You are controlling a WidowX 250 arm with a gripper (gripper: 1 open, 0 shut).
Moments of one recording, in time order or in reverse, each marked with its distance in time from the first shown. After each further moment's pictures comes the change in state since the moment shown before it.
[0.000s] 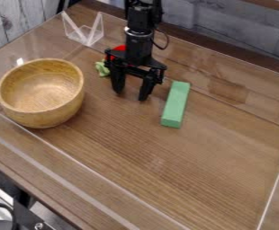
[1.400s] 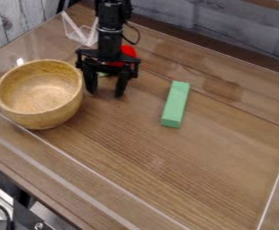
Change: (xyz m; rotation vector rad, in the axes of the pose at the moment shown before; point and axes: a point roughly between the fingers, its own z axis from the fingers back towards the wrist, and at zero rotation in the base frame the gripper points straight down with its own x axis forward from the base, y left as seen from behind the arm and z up) arm -0.011 0.036 -0.001 -0.004 0.052 0.243
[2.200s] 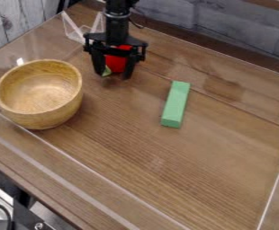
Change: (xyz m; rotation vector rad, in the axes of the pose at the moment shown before) arm 0.018 -0.008 0.024 -0.009 -0.037 0.033
